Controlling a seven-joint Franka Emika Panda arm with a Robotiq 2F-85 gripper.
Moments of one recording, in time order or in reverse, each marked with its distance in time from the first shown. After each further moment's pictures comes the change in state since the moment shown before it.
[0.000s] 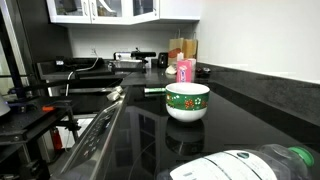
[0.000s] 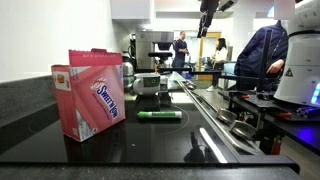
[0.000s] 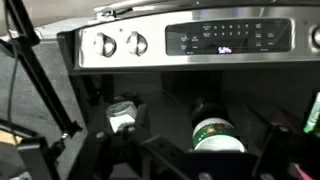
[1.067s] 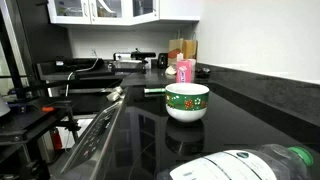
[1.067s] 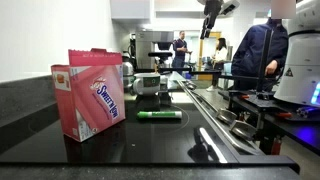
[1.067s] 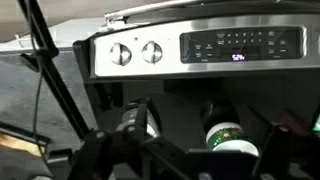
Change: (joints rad) arm -0.042 -0.058 -0.127 -0.027 -0.035 0.000 -0.119
